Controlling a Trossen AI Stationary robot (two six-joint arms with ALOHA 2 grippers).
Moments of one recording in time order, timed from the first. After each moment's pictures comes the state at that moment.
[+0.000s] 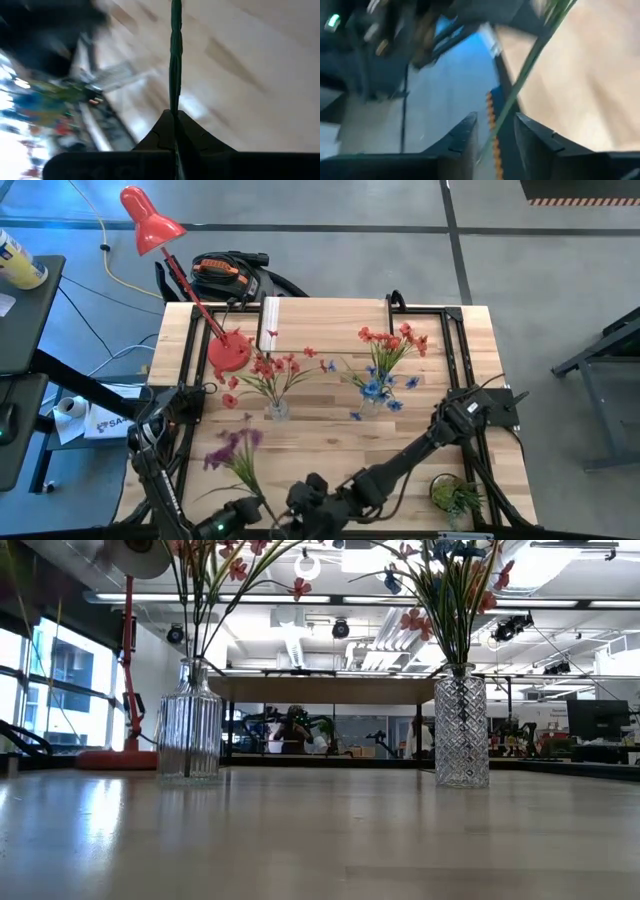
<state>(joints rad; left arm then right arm) -1.10 2.15 1.99 -1.57 -0.92 -0.05 0.62 2.33 2.24 -0.53 0.27 0.95</state>
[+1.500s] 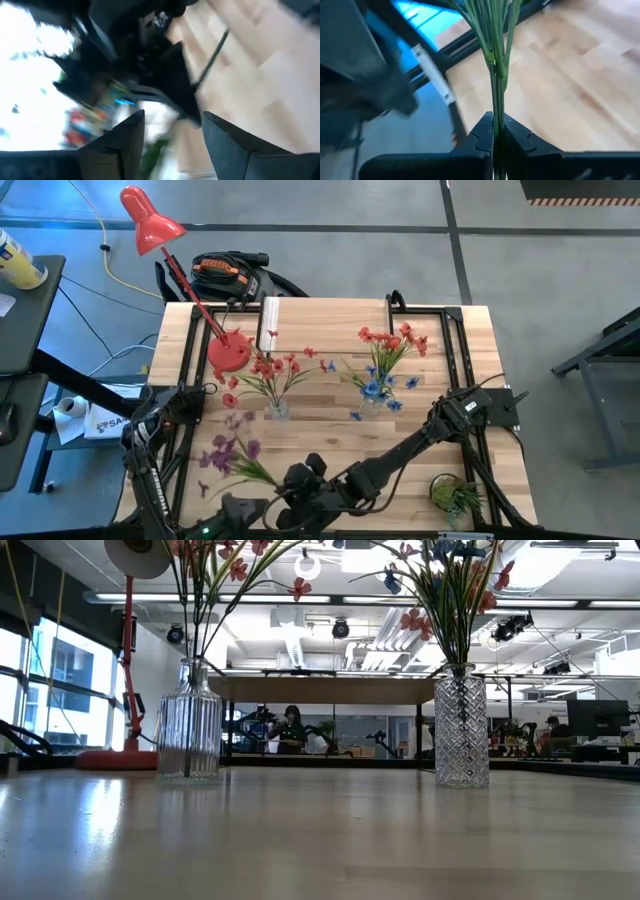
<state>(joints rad) -1.13 2.13 2.06 -1.57 -1.22 -0.41 0.58 2.34 2.24 -0.56 0.54 0.94</state>
